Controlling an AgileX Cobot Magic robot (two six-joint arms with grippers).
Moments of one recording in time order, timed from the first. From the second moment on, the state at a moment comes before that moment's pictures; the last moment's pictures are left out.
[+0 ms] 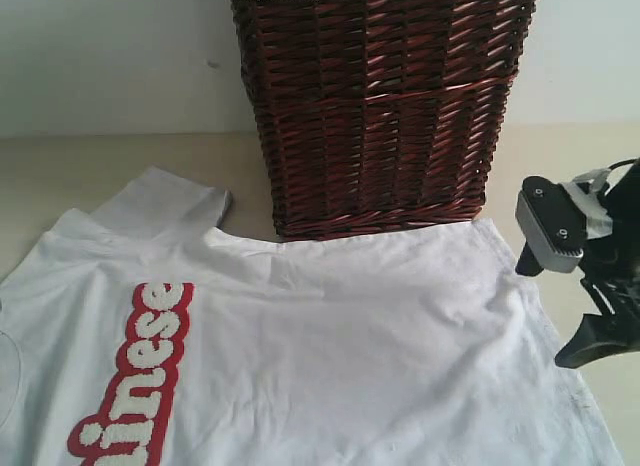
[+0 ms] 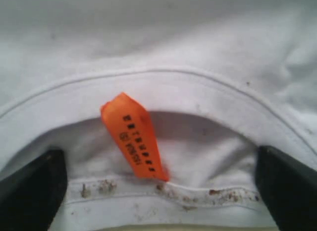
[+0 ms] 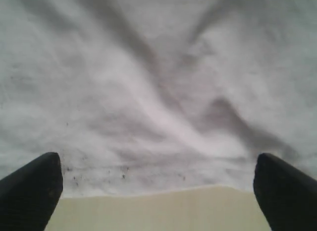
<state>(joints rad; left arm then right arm) 0.21 1.75 -0.70 -0.26 0.68 1.92 0.00 1.79 -0.99 0.40 0.91 -1.83</state>
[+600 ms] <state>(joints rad) 0.21 1.75 -0.70 -0.26 0.68 1.92 0.01 1.87 -0.82 0.36 0.71 -1.85</state>
